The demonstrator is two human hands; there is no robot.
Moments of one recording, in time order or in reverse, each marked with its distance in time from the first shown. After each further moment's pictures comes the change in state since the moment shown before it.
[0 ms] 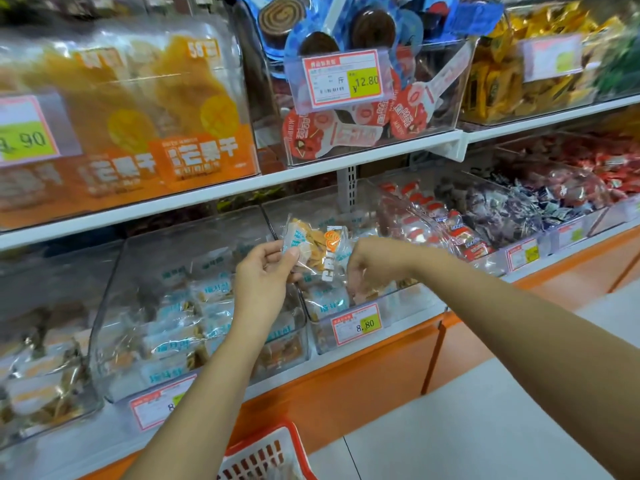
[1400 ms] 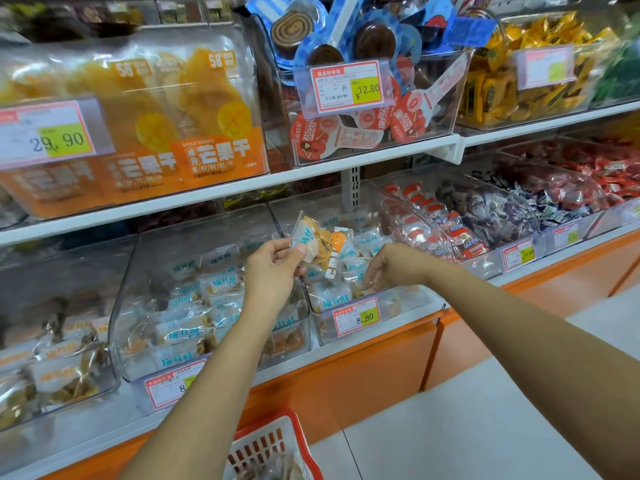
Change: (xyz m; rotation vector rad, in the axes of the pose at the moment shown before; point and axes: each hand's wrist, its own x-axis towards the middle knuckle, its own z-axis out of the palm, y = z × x) left_hand -0.005 0.008 0.001 0.006 -0.014 -0.056; right_hand -0.010 0.033 0.022 0.183 0.164 0.161
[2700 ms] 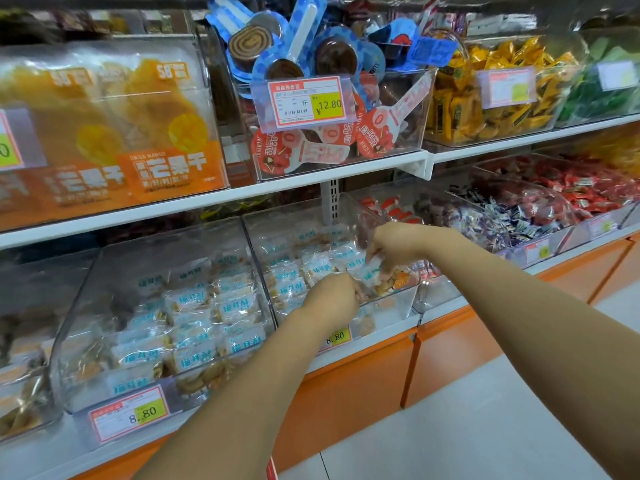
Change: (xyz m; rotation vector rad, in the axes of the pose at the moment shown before) left_hand 0.003 -0.007 0.110 0.969 -0.597 0.258; right_hand -0.008 0.000 -0.072 -0.505 -0.075 0.015
